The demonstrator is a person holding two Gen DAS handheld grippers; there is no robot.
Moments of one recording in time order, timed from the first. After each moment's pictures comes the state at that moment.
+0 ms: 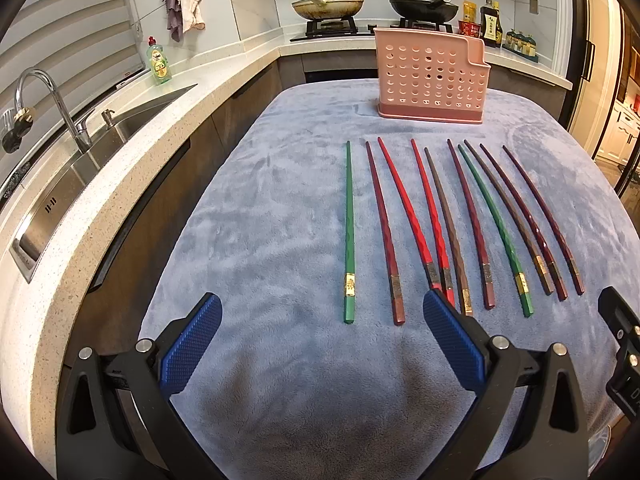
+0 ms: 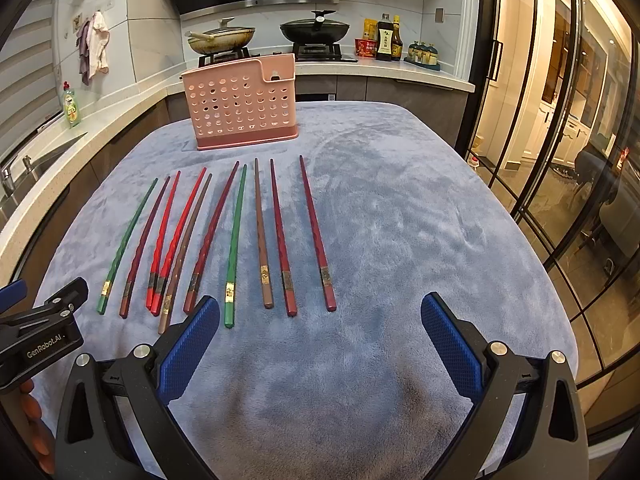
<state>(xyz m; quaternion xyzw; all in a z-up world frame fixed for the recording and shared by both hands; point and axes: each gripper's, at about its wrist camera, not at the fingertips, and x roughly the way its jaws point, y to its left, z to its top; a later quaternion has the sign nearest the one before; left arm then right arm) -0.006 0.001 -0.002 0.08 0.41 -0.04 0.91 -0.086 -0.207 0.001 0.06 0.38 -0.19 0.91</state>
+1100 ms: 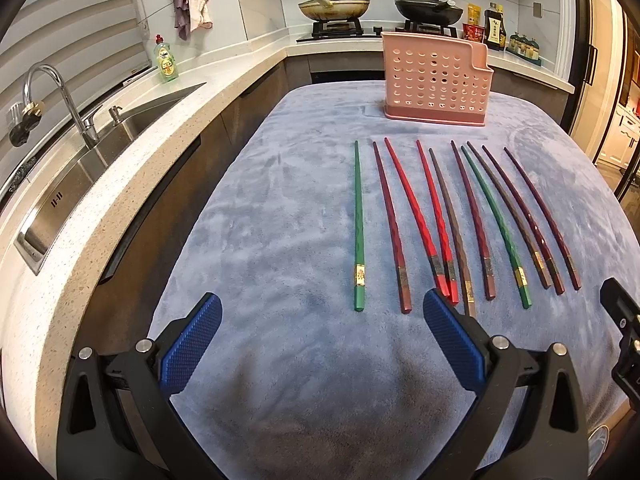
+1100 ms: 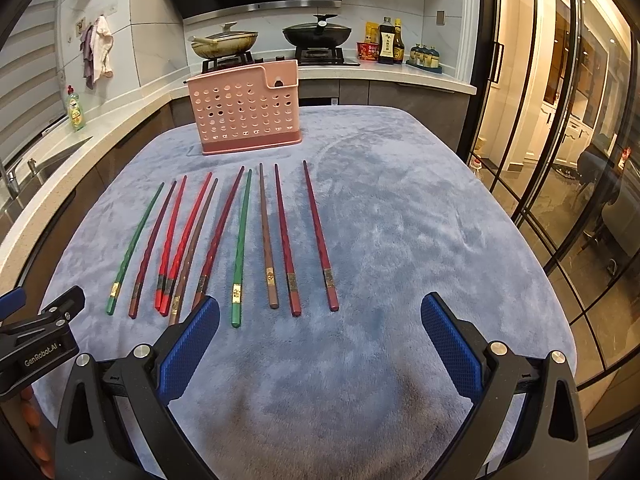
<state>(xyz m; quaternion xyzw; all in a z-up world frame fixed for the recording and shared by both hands) -0.016 0.012 0.003 0.08 0.41 -0.04 0.91 -0.090 -0.203 0.008 0.06 0.37 -0.18 0.91</state>
